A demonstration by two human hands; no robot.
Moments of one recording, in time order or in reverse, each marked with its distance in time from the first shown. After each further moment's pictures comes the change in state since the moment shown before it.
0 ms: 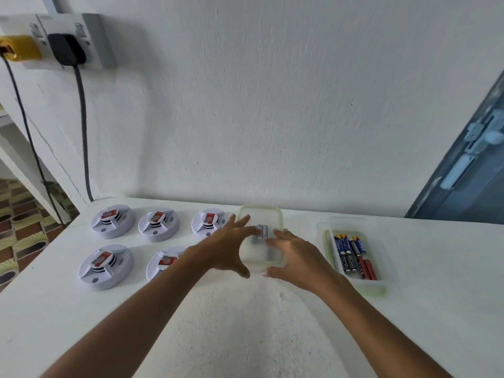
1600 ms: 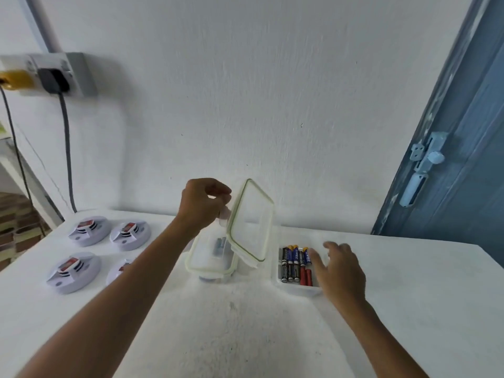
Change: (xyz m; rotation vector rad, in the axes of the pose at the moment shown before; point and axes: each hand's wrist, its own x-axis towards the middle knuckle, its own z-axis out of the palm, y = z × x) left_hand 0.008 0.107 -0.073 -0.790 0.835 -0.203; right_hand -0.064 0.135 -0.037 0.068 0.520 0.407
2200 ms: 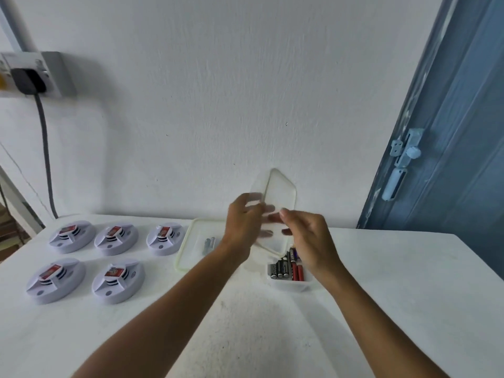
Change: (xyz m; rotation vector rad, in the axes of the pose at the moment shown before) left_hand -0.044 0.025 0.086 -0.507 -0.224 -0.272; right_hand -0.002 -0.075 -0.055 0.796 -0.136 -0.194
